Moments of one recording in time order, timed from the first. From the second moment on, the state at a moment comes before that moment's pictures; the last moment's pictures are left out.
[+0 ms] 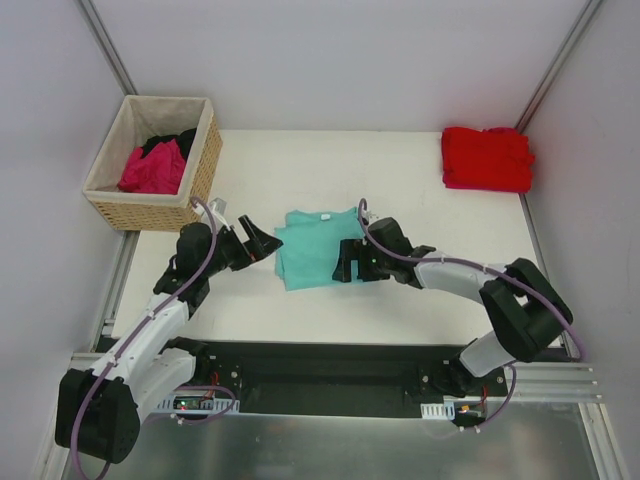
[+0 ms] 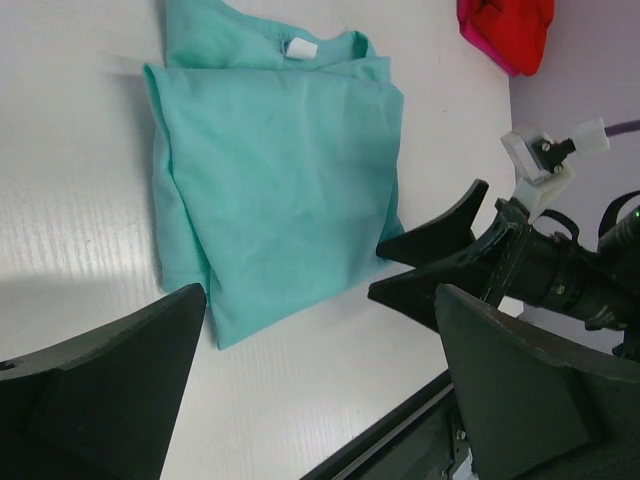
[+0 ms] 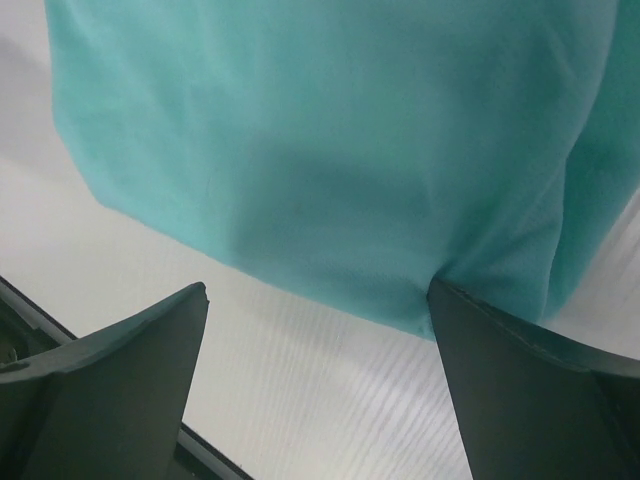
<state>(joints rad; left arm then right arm) -0.23 0.89 0.46 0.00 0.39 -0.77 0.65 1.55 0.75 -0.05 -0.21 0.53</state>
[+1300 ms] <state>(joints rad) -0.24 1.24 0.59 0.20 0.47 -0.85 0.58 1.77 1.23 -0.37 0.01 0.45</state>
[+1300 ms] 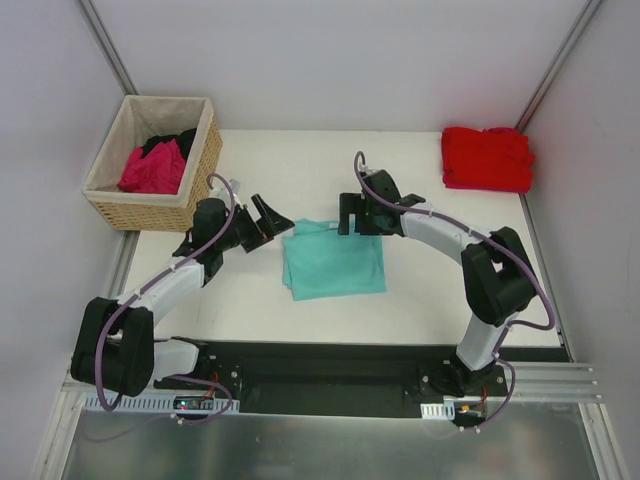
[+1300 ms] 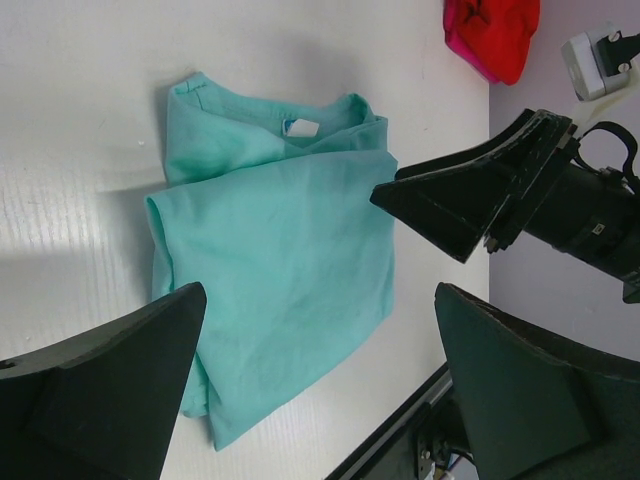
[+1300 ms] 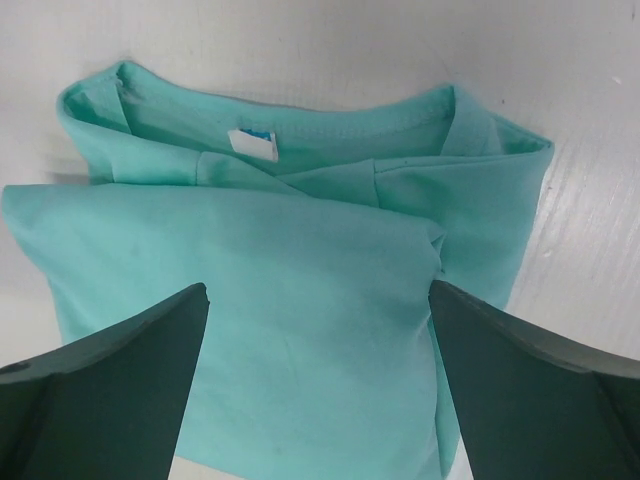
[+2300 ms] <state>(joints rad) -0.24 1.29 0.60 0.25 0.48 -0.85 0.53 1.73 1.18 -0.34 -0.01 0.42</state>
